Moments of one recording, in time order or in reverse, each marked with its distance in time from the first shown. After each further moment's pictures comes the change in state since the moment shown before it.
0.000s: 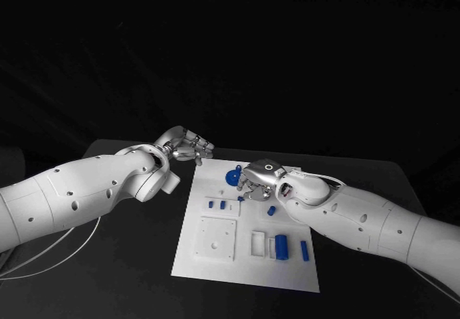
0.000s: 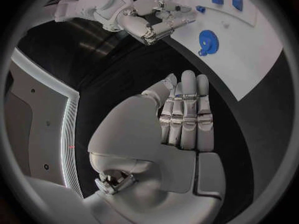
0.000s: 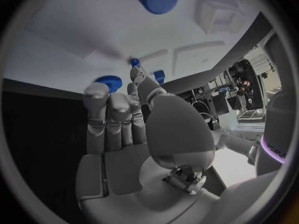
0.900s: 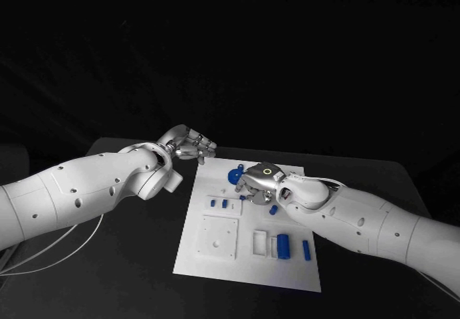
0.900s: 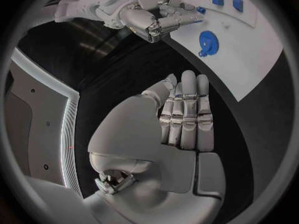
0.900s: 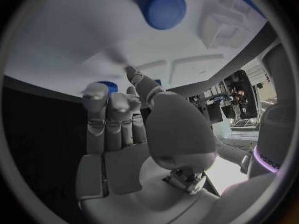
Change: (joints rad) left arm 0.000 -0.002 0.000 0.003 0.000 0.004 -0.003; left_hand 0.000 0.000 0.003 0.008 0.000 0.000 0.000 0.000 0.000 -0.004 0.004 0.000 0.000 0.000 0.000 0.000 0.000 -0.001 0.000 0.000 -0.010 0.001; right arm 0.011 0.019 -0.049 -0.030 -0.063 -0.028 0.030; right_hand 0.022 -0.036 0.101 -0.004 0.000 -0.134 -0.037 0.000 -0.005 -0.002 -0.023 -0.036 -0.048 -0.003 -0.011 0.012 0.017 -0.016 -0.004 -0.004 0.017 0.000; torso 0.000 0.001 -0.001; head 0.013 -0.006
